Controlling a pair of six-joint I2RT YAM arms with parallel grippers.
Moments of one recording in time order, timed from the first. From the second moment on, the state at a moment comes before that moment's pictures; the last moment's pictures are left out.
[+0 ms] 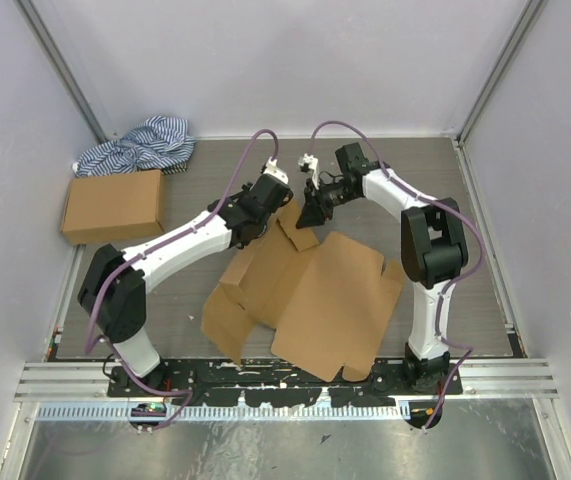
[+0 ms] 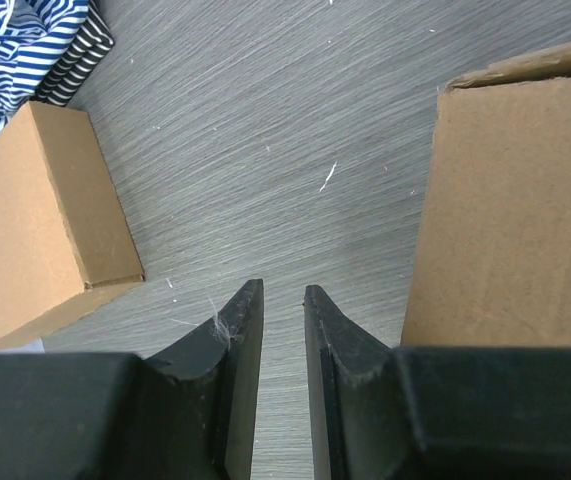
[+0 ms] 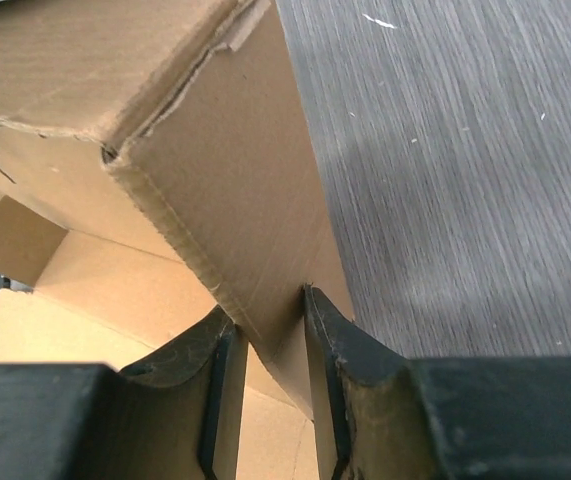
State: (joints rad) left arm -0.79 1.71 1.37 -0.55 -0.67 -0.03; right arm 0.31 2.06 1.60 -0.68 -1.04 -0.64
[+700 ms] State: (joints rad) left arm -0.79 1.69 1.36 -0.53 -0.69 -0.05; right arm 0.43 1.83 1.18 -0.03 -0.47 -0.04
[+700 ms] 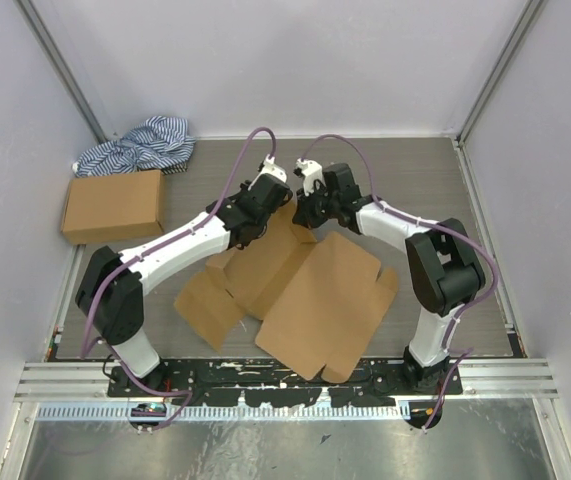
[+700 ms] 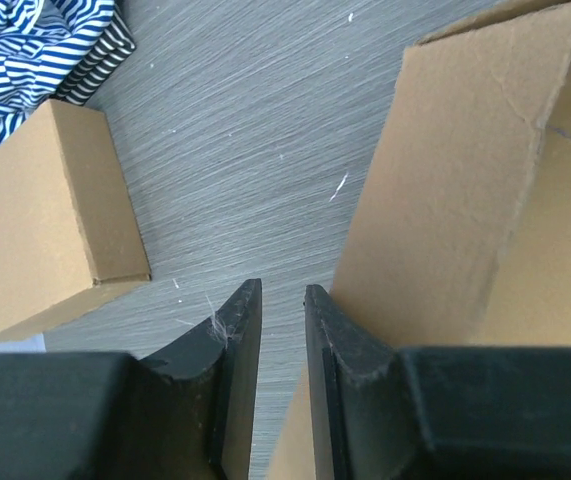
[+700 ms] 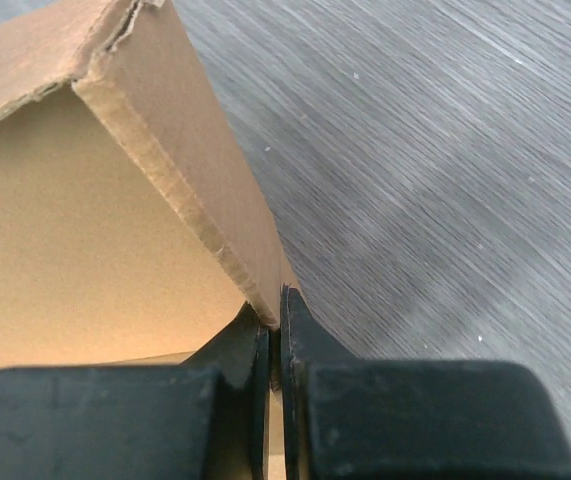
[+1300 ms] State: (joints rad) left arm -0.66 1.69 1.48 -0.72 -0.69 -0.16; right arm 0.47 1.79 1.26 -0.38 -0.02 0.29
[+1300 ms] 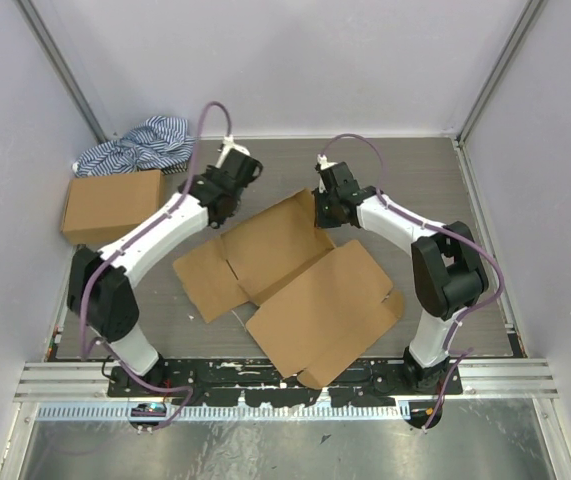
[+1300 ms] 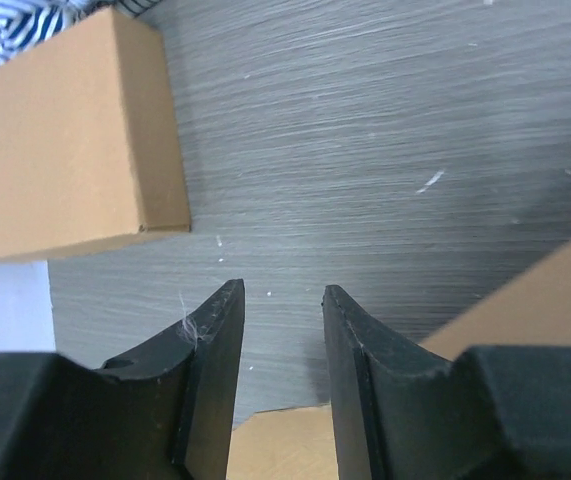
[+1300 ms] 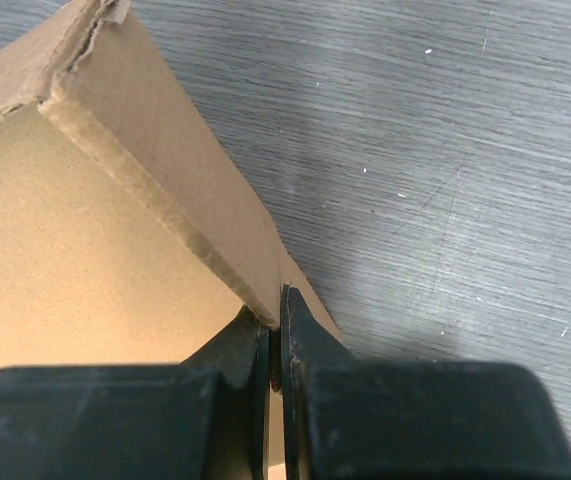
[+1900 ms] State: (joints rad) left arm -0.53 1.47 1.34 -0.77 -0.50 -0.26; right arm 0.30 2.08 1.69 -0.72 -0.04 0.29
